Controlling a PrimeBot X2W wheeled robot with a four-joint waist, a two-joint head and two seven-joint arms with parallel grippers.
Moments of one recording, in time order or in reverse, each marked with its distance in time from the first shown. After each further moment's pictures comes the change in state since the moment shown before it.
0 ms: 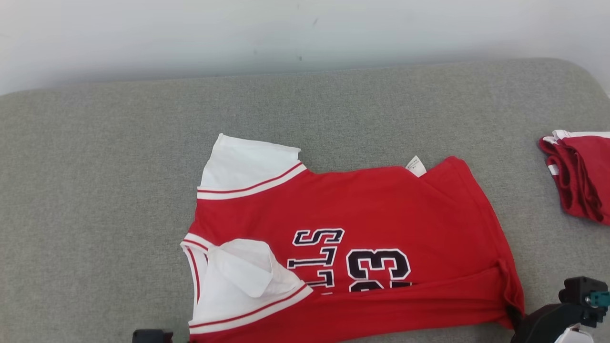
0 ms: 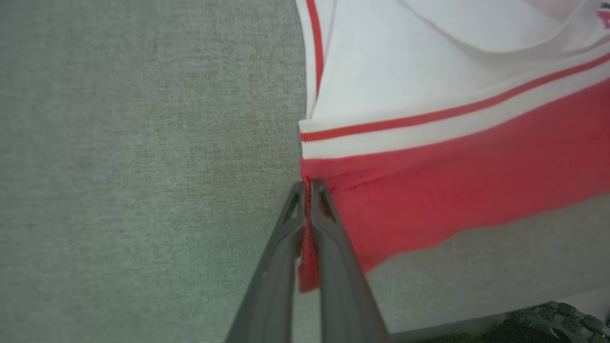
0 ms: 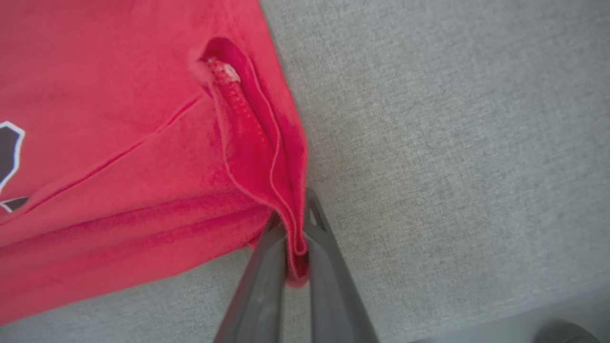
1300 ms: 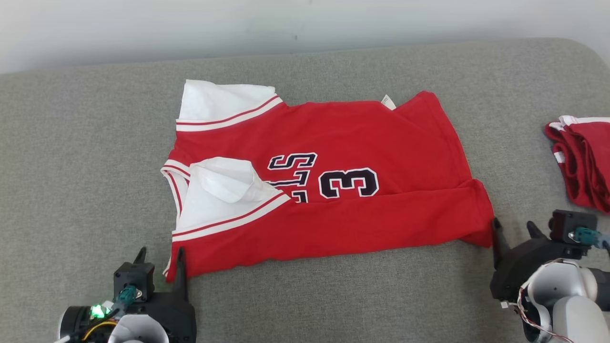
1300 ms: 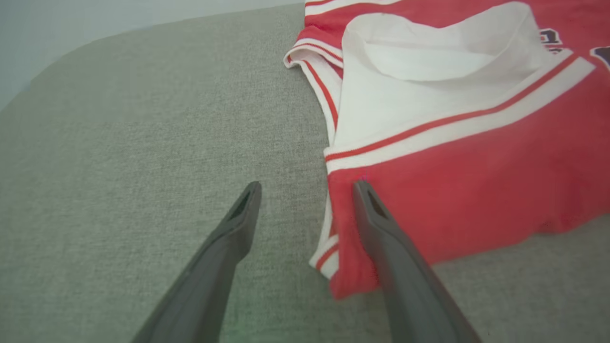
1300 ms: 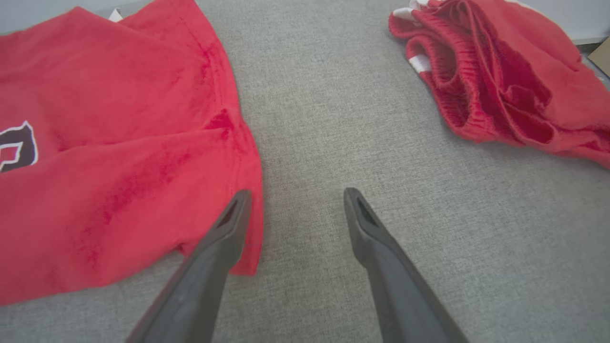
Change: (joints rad) left arm -0.302 -0.072 0.061 0.342 0.122 -0.049 -0.452; right arm -0.243 -0.009 0.053 0.114 -0.209 0.000 -0.275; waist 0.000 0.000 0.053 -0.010
